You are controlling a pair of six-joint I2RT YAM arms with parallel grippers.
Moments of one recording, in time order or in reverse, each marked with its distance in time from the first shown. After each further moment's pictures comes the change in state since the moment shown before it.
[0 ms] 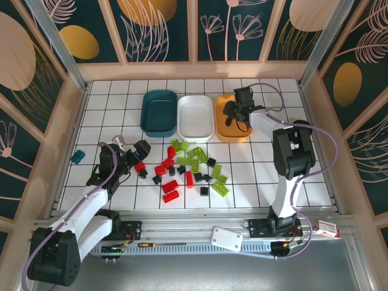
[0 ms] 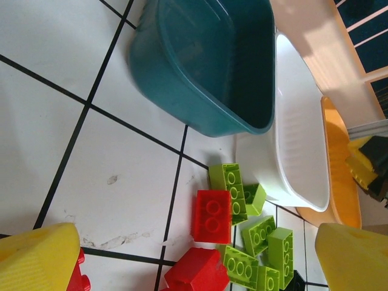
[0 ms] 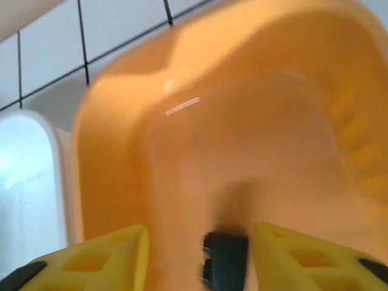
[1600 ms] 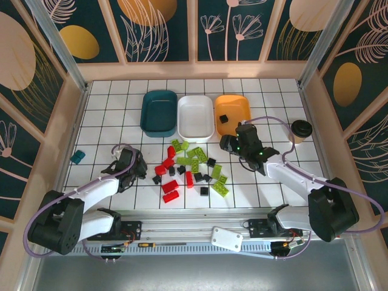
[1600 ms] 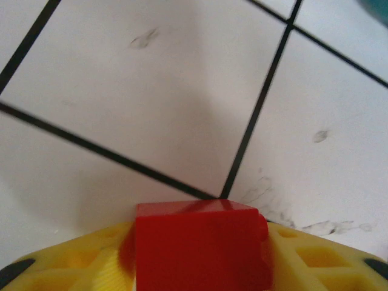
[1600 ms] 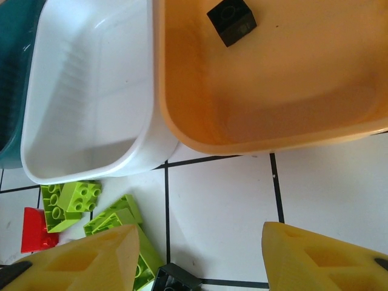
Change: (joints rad) left arm -0.168 0.294 0.043 -0.180 -0.446 0.074; right arm 0.233 -0.678 -0.686 0.087 0.030 0.087
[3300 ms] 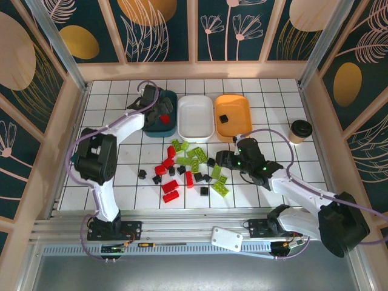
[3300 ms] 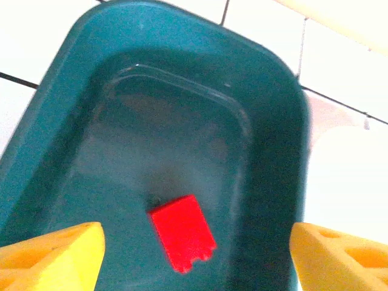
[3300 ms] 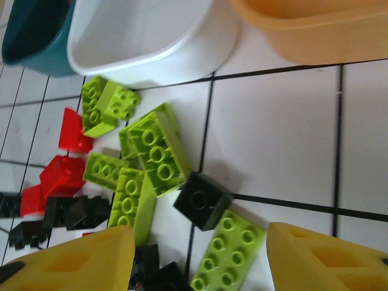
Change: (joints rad) left arm -0.002 0.680 1.011 -0.138 0.057 0.129; right arm 0.092 -0.136 -0.161 0.041 -0.161 -0.061
